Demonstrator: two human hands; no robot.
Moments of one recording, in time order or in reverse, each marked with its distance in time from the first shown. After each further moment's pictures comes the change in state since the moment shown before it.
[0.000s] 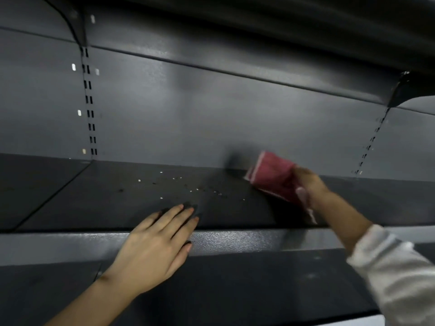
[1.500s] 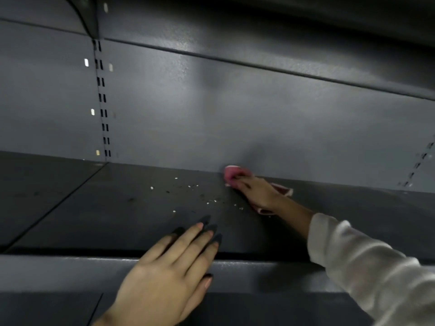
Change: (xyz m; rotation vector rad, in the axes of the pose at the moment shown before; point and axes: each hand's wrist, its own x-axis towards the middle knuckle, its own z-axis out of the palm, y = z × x) left_hand 0.001 0.000 0.011 0.117 0.047 0.007; right_hand 0.057 0.018 0.137 -0.892 -0.441 -0.556
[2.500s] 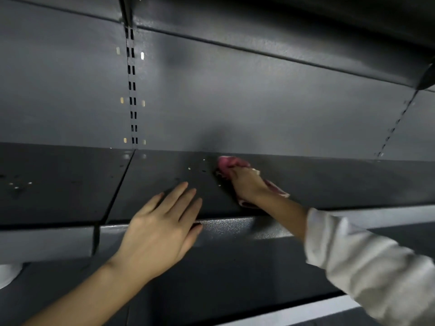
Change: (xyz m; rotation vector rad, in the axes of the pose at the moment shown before) left_hand -0.059 -0.096 -0.039 -0.037 -0.025 -0.042; right_hand -0.034 -0.138 0.049 -0.148 0.037 0.283
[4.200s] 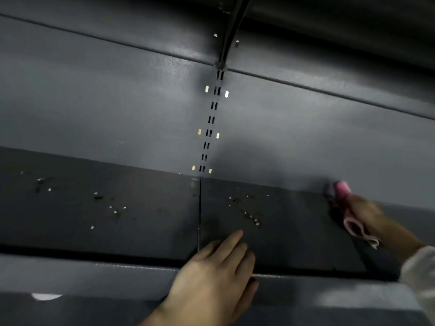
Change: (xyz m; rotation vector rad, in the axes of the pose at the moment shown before) left_hand -0.034 -0.056 -0.002 -0.194 -0.007 0.075; right_hand 0.039 0.054 -0.042 0.821 0.239 0.562
